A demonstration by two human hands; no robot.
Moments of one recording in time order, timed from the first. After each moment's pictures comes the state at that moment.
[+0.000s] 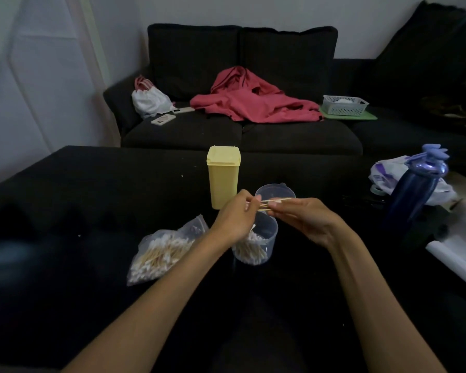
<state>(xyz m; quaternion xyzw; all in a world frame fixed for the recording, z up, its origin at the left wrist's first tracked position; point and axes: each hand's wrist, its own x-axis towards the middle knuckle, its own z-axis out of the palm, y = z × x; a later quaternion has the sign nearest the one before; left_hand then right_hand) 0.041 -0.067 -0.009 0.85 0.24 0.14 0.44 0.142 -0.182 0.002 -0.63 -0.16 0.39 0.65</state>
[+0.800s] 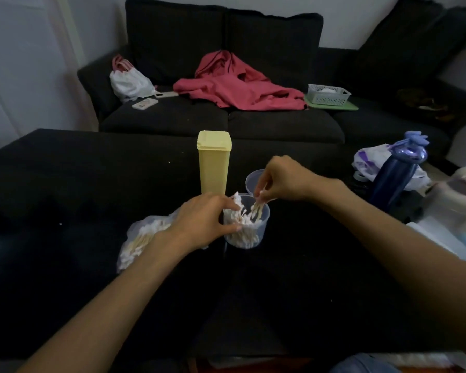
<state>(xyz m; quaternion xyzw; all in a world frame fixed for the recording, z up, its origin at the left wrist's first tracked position) -0.005 -0.034 -0.028 0.97 0.12 0.09 0.16 0.147 -0.157 0.039 -0.82 -0.54 0.11 0.12</state>
